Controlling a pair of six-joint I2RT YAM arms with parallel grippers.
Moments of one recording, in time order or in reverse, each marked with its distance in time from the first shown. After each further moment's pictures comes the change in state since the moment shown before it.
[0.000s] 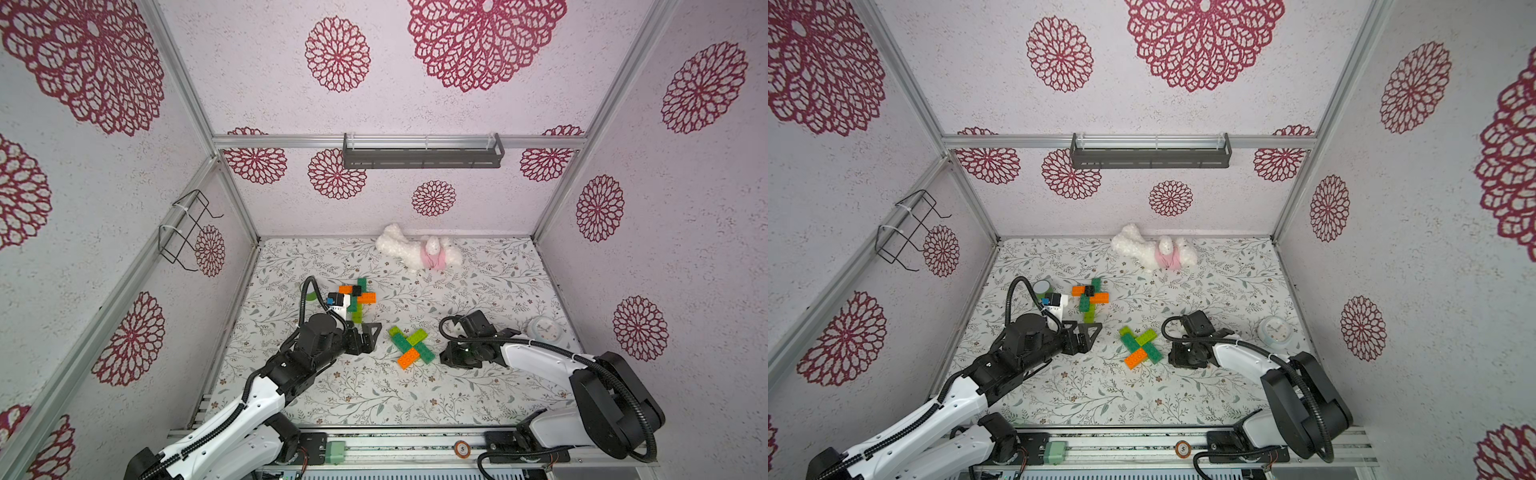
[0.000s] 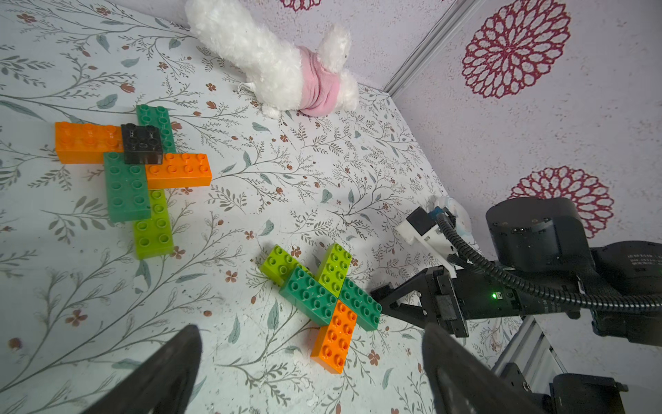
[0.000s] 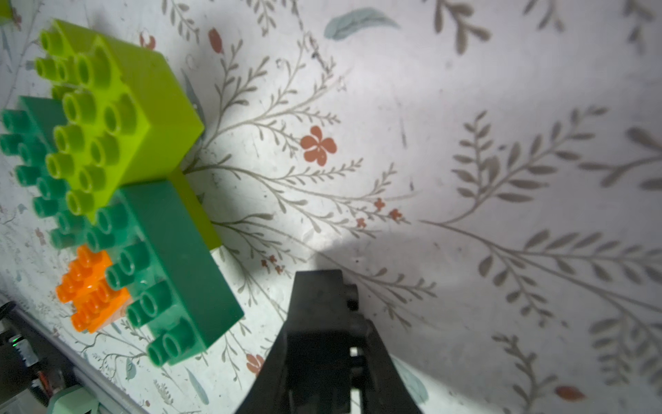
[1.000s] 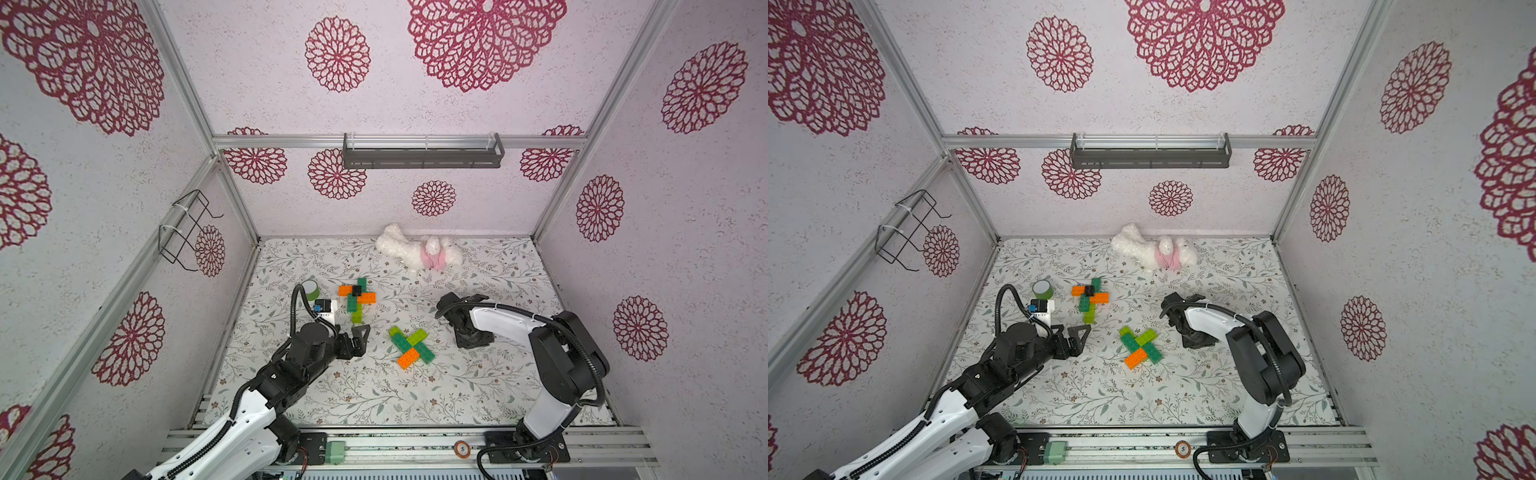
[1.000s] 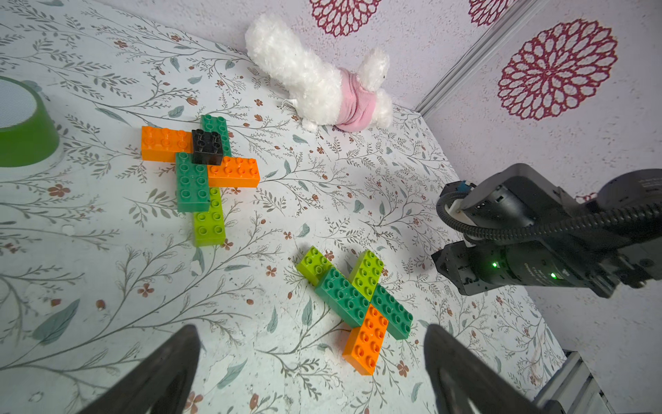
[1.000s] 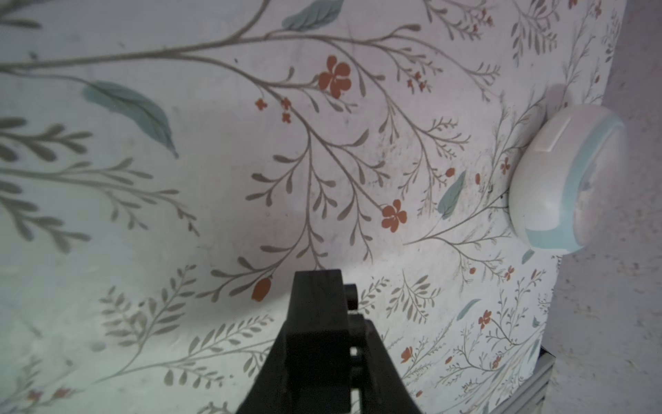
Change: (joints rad) left arm 0.000 -0.128 -0.050 -0.081 -0.126 -0.016; right arm 0.046 0.368 0.441 -0.539 0.779 -0.004
